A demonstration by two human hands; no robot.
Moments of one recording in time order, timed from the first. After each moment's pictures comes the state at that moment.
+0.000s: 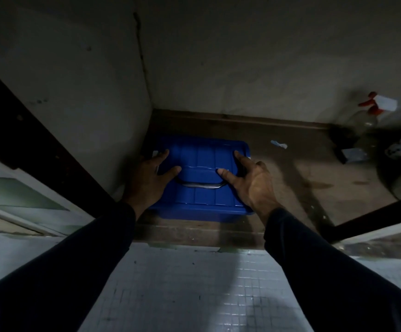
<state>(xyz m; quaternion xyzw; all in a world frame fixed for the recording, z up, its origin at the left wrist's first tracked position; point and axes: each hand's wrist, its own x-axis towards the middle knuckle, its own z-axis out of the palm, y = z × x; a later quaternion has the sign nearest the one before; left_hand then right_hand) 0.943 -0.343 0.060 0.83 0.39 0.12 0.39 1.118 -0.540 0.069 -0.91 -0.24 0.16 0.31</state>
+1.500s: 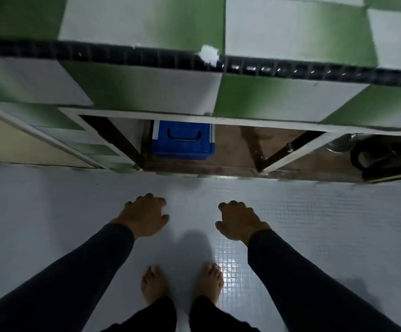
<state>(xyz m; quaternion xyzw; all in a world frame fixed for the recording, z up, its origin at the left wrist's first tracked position) 0.777 -0.541 0.342 0.85 0.28 -0.40 0.19 0.939 -0.744 0.333 -0.81 -0.37 0.44 -0.11</state>
